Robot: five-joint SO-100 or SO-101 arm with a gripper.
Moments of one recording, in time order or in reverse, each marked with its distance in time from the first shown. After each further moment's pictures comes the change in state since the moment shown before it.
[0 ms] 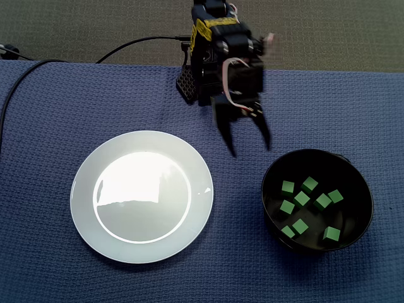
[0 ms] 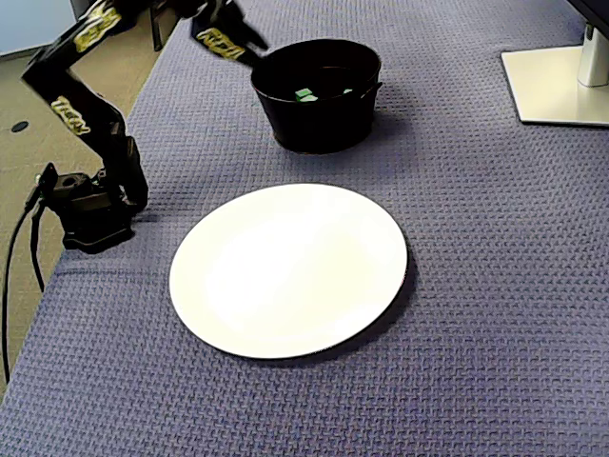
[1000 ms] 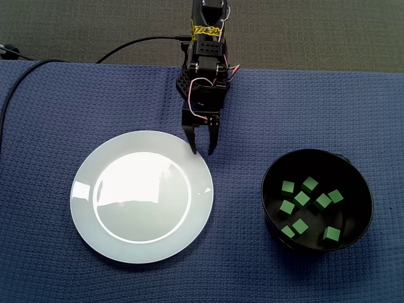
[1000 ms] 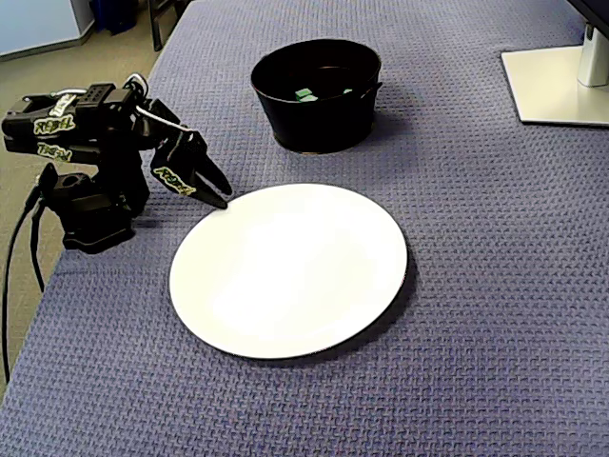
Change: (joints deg) arm 11.8 46.5 71.4 -18.0 -2.5
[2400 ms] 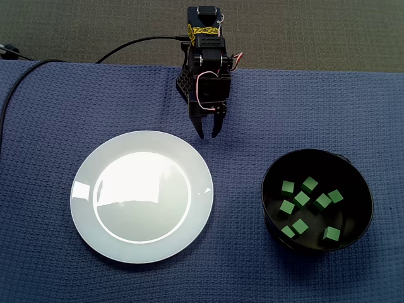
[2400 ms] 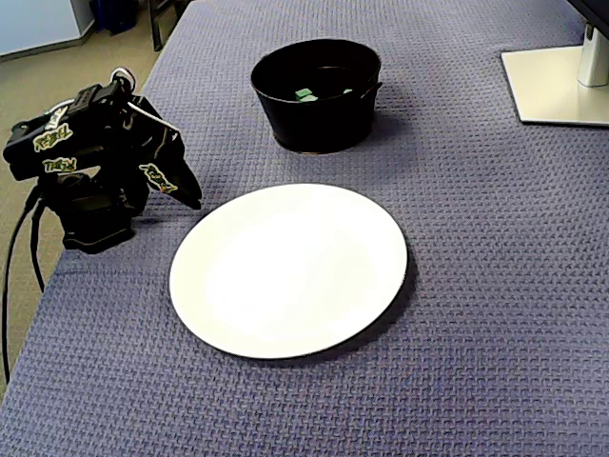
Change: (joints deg) arm -5.4 12.4 0.4 28.0 -4.0
